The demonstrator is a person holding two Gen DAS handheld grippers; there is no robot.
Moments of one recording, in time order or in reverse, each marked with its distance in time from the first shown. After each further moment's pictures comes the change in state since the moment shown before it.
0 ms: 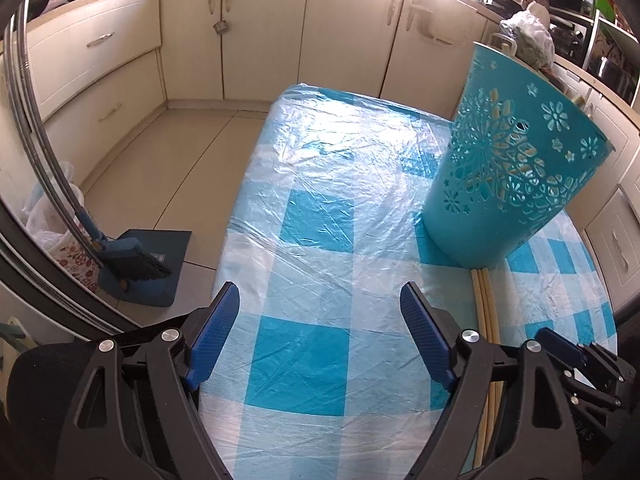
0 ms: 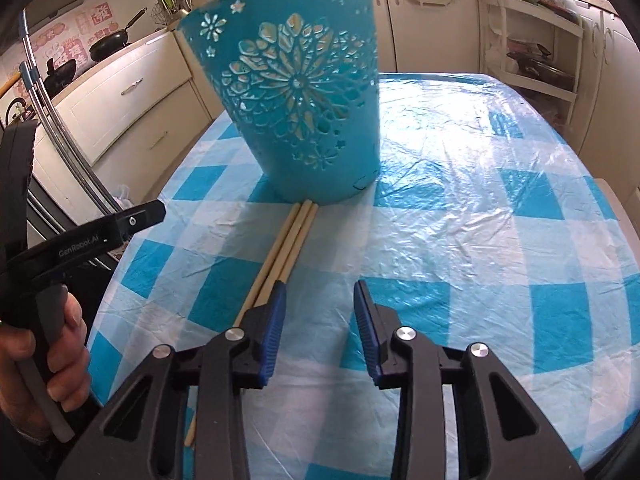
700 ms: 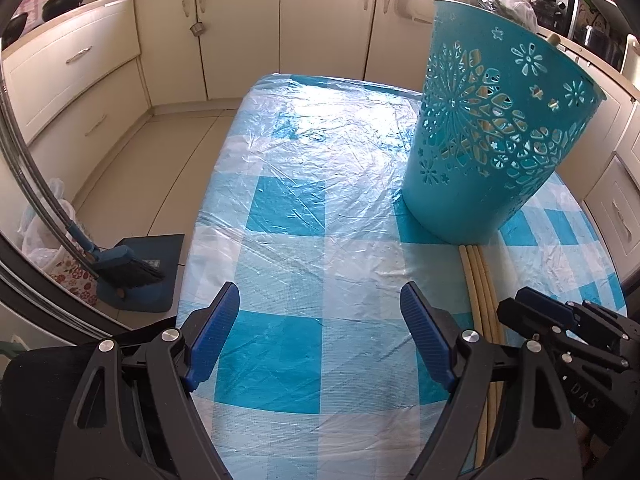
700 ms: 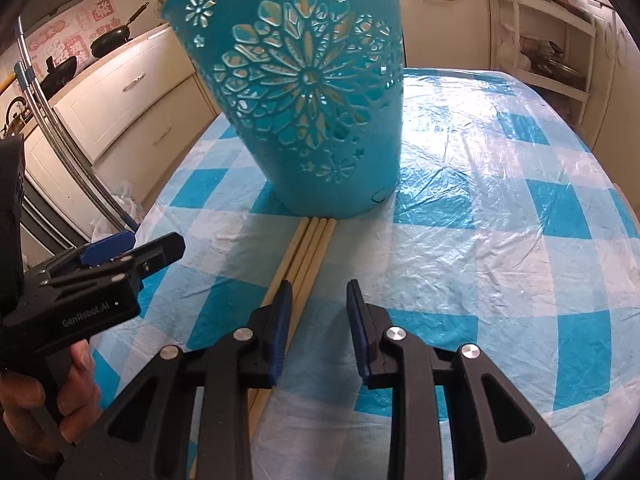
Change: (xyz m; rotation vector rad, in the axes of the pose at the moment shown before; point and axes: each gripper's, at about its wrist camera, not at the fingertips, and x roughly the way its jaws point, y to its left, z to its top) left arm 0.010 -0.021 -0.006 0.082 0.032 -0.001; right arm 0.017 0.002 0.013 0.009 0.025 0.015
